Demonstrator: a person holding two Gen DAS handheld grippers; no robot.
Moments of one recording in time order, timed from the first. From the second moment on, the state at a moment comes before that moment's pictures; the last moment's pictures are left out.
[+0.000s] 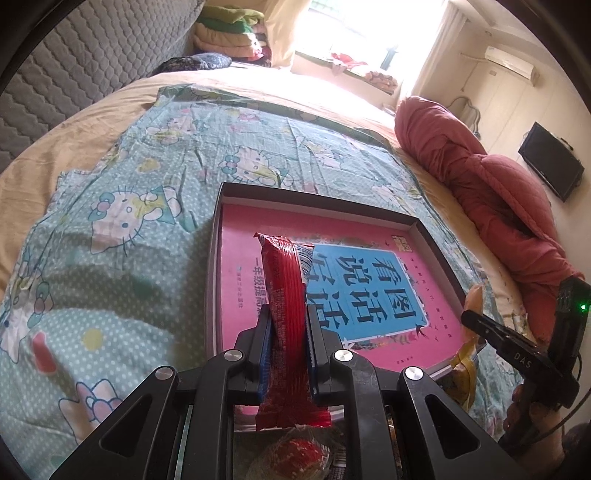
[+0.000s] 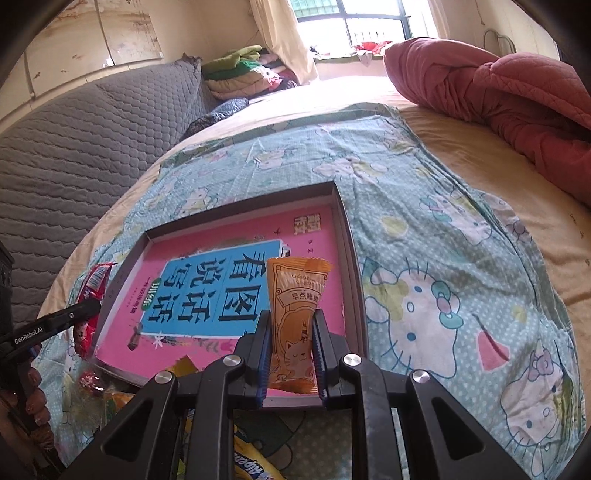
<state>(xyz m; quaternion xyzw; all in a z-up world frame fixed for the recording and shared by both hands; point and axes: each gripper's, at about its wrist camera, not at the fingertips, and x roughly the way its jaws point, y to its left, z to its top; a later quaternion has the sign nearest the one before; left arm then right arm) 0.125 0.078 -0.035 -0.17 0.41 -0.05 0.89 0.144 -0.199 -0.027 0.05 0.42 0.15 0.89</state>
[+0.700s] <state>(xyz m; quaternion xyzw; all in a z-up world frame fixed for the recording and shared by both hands) 0.137 0.082 -0.051 -0.18 0.43 -0.05 0.88 0.147 -0.202 -0.033 0.06 0.43 0.13 0.89</state>
